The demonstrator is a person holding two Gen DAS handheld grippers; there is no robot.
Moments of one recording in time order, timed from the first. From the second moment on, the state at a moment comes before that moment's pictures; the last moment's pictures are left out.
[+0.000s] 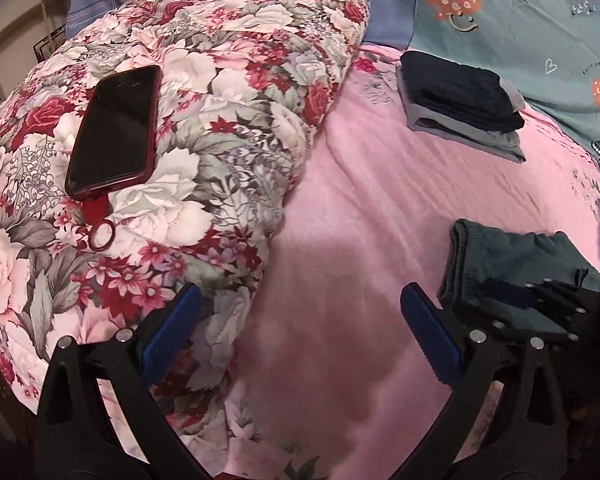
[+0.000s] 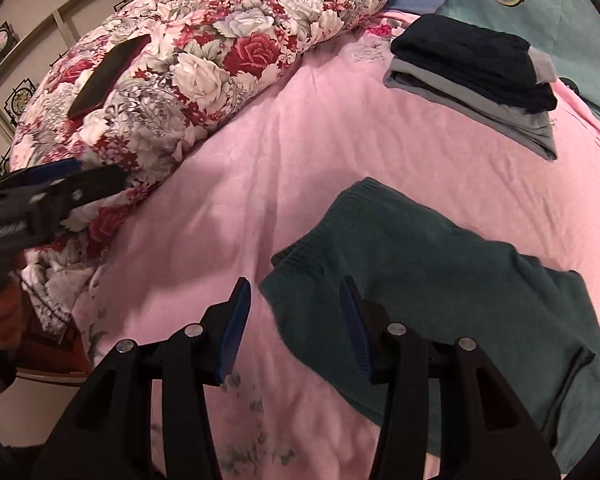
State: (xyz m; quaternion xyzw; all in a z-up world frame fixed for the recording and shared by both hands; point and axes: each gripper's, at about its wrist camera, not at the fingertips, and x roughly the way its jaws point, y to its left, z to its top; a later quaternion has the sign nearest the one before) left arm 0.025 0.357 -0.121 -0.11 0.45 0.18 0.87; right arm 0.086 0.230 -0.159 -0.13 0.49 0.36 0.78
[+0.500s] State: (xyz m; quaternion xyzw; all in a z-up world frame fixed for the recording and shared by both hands) left arm 0.043 0.343 -0.114 -0.11 0.45 0.17 0.87; right arm 0.121 0.208 -0.173 0.01 0.54 0.31 0.78
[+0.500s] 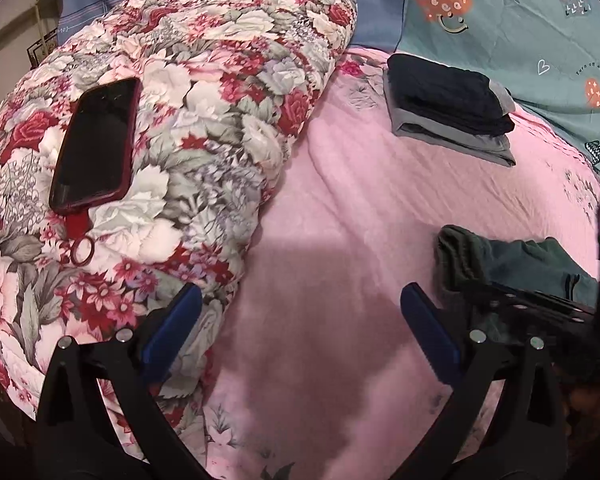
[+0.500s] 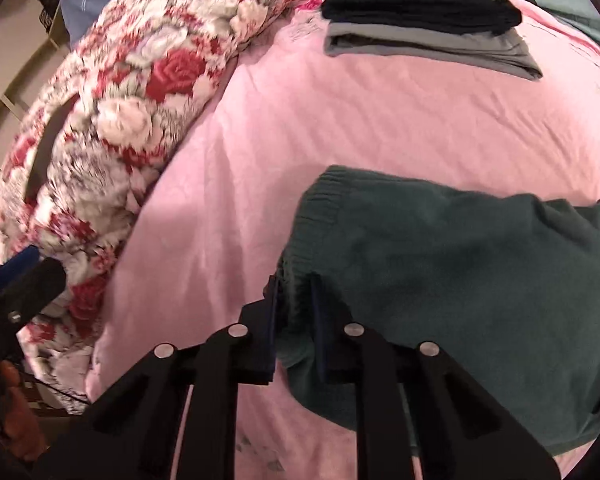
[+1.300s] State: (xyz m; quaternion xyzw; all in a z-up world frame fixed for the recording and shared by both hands) left arm 0.175 -0.016 -0.105 0.02 0.46 -0.12 0.88; right arm 0.121 -0.265 -0.136 0.35 0.46 0.14 0.80
